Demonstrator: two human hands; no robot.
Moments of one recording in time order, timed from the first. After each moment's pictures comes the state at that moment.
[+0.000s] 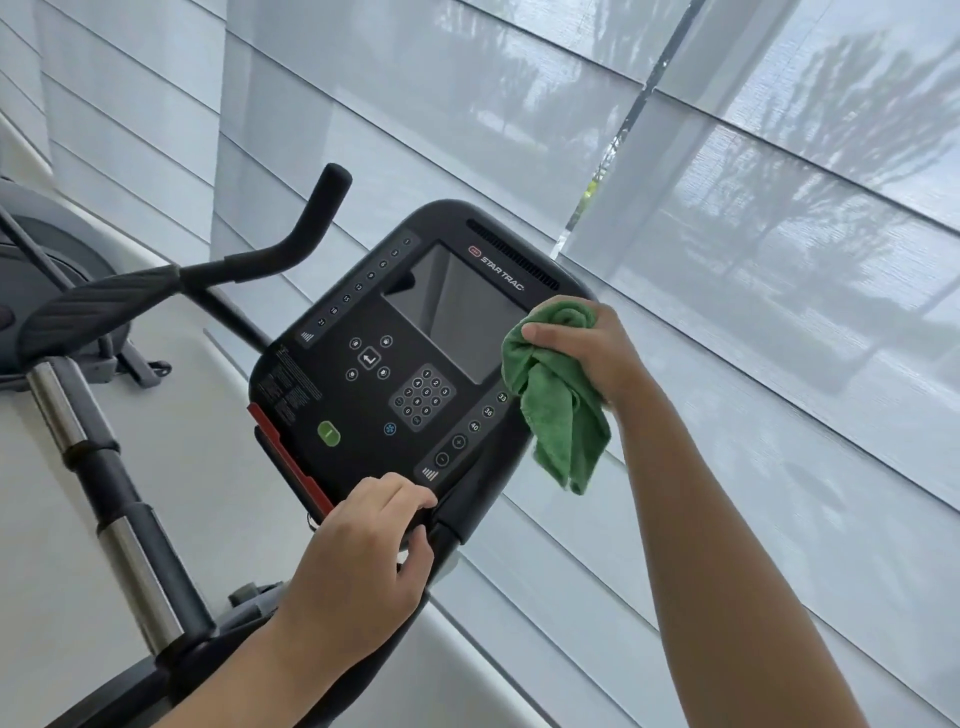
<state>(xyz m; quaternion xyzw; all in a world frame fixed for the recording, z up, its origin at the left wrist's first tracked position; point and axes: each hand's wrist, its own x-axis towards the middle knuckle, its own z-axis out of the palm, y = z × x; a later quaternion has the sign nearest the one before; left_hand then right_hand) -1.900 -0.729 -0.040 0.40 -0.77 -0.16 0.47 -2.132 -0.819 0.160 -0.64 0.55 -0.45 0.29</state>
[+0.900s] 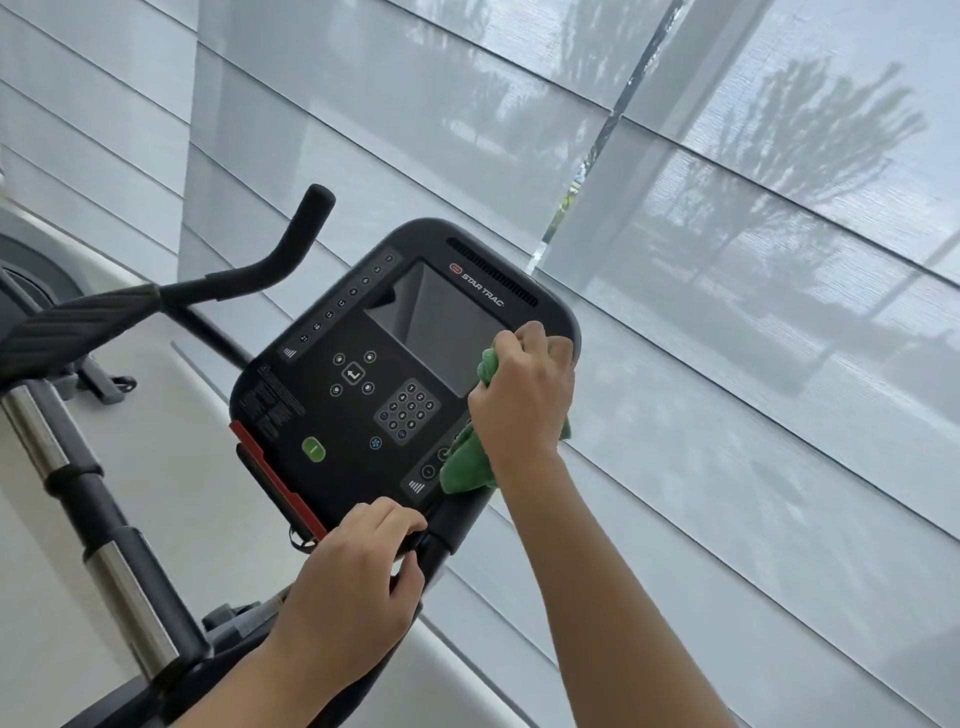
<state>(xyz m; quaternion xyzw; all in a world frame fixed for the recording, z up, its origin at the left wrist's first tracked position) -1.895 -0.726 -0.042 0.38 -0.78 -0.22 0.45 -2.064 -0.813 0.097 -0.60 0.67 -0.27 -0.34</state>
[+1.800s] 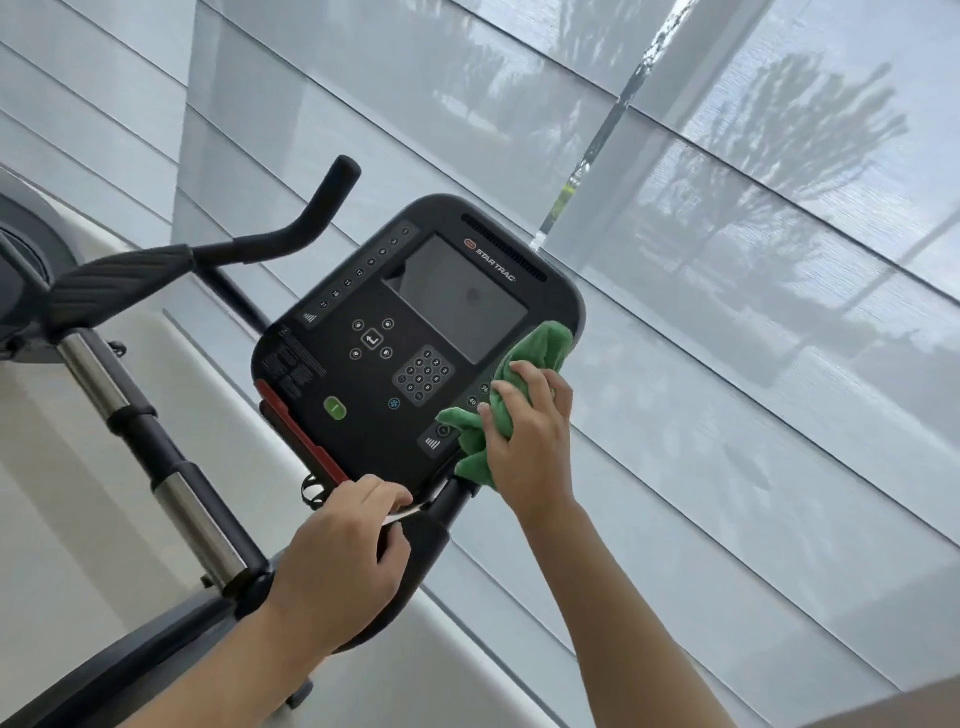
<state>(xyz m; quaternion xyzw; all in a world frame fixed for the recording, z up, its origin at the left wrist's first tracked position) -1.850 -0.697 -0.063 0.40 -0.76 -0.23 0.45 -2.061 -0.734 0.037 -0.68 0.64 -0.28 -0.24</state>
